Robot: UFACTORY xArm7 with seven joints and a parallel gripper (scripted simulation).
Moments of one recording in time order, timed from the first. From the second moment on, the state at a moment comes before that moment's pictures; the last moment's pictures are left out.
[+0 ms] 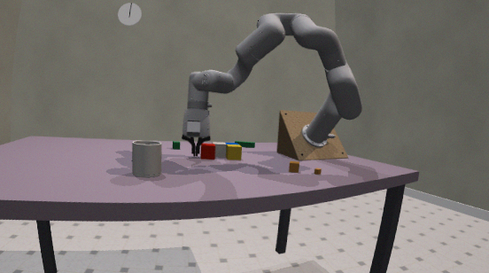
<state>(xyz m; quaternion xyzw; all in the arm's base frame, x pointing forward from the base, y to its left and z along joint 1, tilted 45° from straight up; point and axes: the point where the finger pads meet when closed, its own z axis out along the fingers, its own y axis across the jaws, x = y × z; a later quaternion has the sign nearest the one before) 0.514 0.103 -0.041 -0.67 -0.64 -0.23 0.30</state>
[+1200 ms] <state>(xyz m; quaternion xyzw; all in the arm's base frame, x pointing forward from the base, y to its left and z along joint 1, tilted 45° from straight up) 0.502 0.103 -0.040 -0.67 -0.64 -0.23 0.30</state>
